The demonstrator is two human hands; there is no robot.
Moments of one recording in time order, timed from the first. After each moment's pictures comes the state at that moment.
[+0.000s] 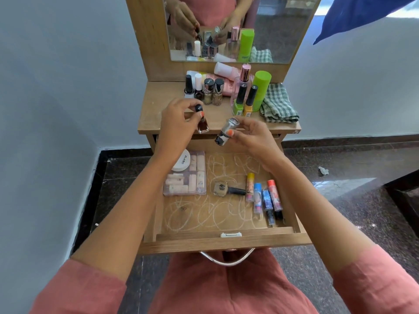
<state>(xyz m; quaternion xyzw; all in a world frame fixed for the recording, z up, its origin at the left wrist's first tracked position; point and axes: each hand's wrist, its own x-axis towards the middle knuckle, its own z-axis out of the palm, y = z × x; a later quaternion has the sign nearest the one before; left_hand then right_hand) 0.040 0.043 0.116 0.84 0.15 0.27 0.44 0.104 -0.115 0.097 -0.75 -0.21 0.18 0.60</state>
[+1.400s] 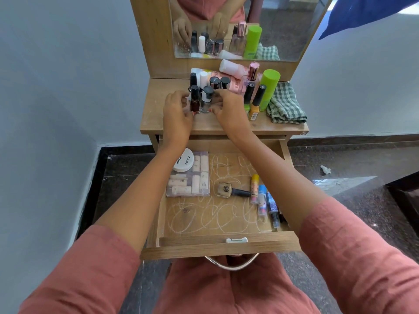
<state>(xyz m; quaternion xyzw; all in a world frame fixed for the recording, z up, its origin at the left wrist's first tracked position) 0.074 0.070 0.084 0.85 0.21 0.29 0.39 0.138 -0.030 0.099 -0.87 -0.27 -0.04 0.40</state>
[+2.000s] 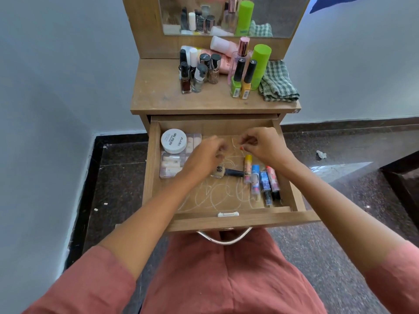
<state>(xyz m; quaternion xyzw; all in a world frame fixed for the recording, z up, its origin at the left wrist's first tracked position) 0.025 -0.010 0.026 0.94 0.04 0.02 0.35 0.089 -0.156 0.072 -0.90 -0.29 0.11 0.30</state>
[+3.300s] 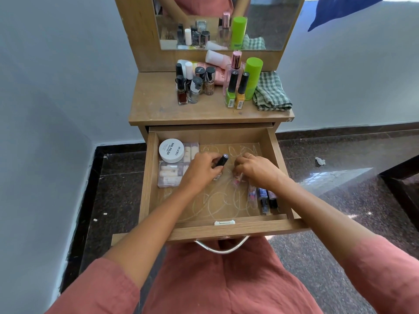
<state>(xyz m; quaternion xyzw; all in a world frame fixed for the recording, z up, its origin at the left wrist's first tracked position) 0.015 -0.019 0.028 0.91 0.10 0.01 0.40 0.091 -0.174 0.031 -0.85 -0.51 0.11 -0.05</state>
